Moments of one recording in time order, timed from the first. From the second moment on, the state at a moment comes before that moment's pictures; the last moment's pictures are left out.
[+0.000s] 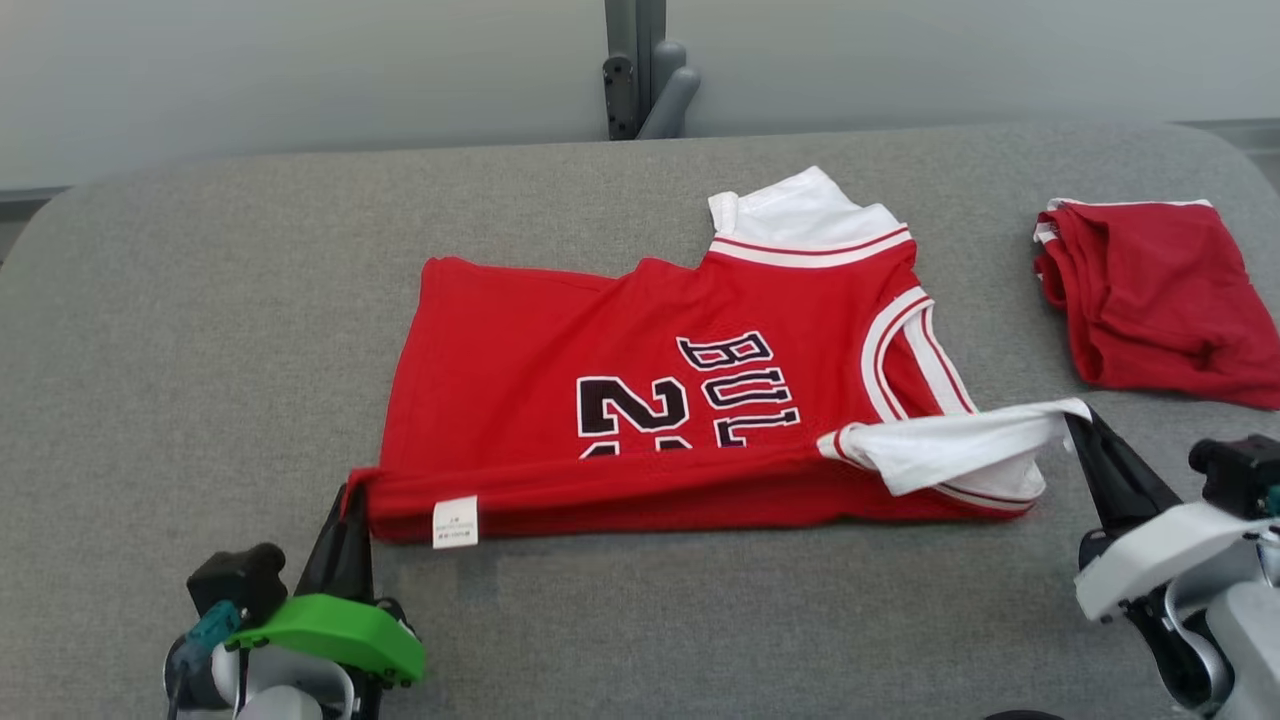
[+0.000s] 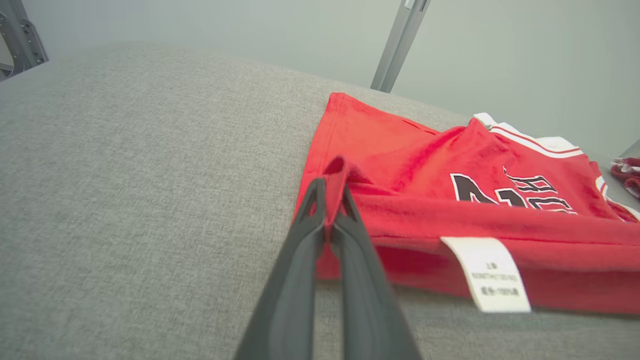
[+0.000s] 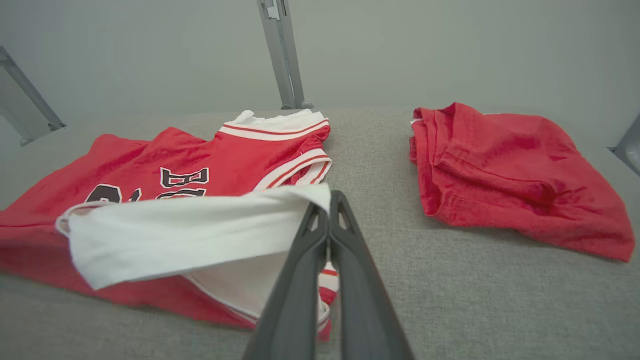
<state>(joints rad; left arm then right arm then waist) -0.16 0.05 -0.03 0.52 -0.34 -0.13 -0.26 -0.19 -0.47 0.28 0.39 0.60 0.13 -0.26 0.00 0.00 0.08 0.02</state>
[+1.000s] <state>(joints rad) -0.35 0.05 -0.05 0.49 -0.34 -0.06 -0.26 -0.42 -0.34 0.15 0.53 0.47 0.13 -0.26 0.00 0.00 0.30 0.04</state>
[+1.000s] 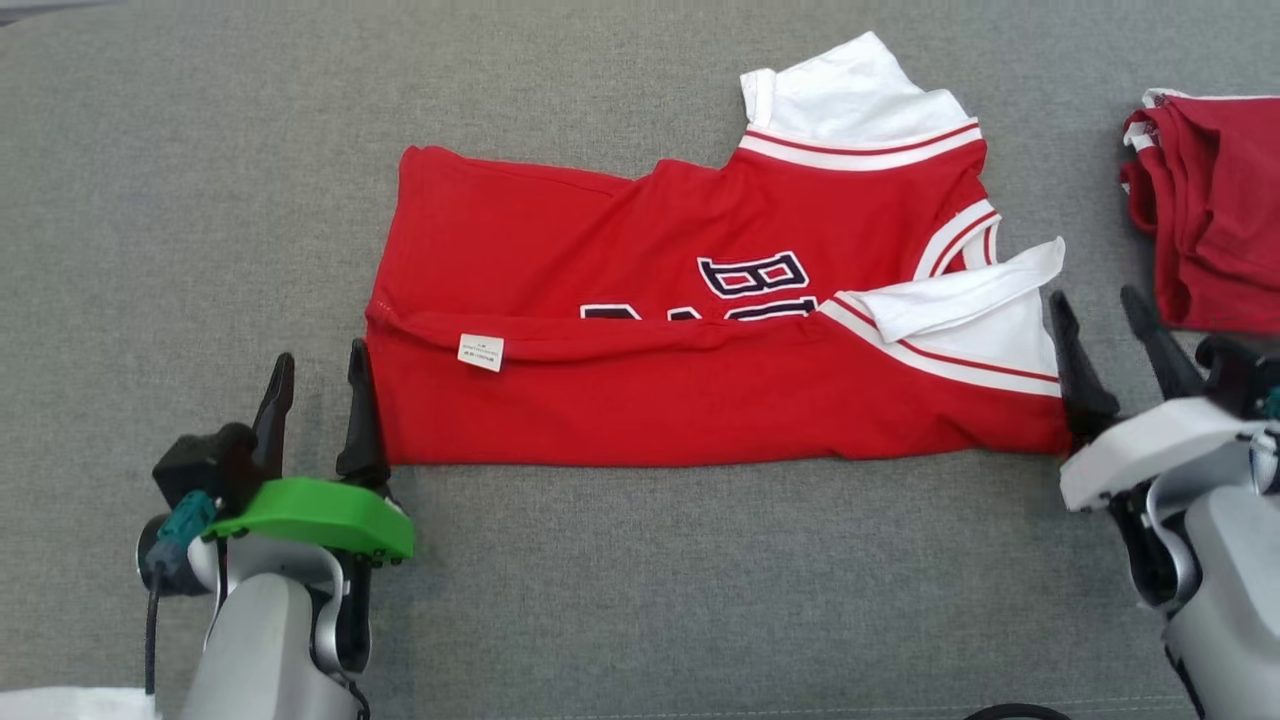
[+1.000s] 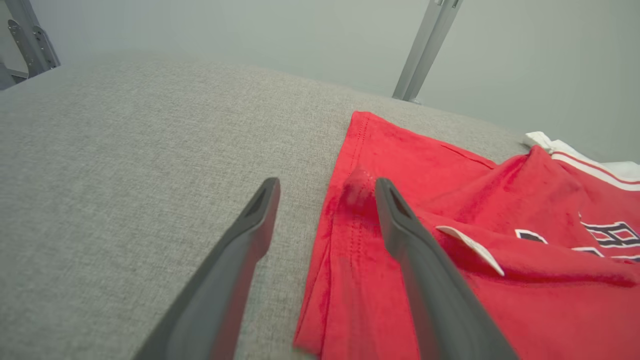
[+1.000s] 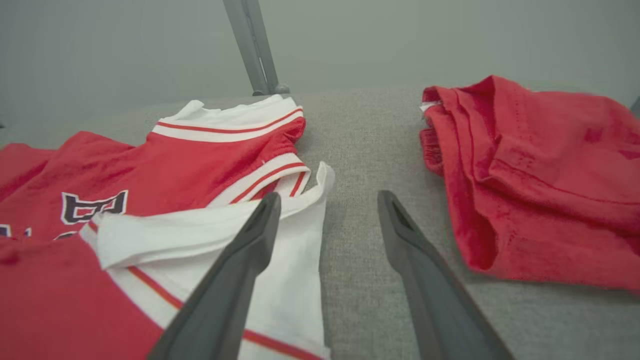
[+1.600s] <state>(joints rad) -0.20 0.05 -0.07 0.47 -0.36 -0.05 -0.26 -0.26 -0.30 0.21 0.59 0.50 0.13 -0.26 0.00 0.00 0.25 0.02</state>
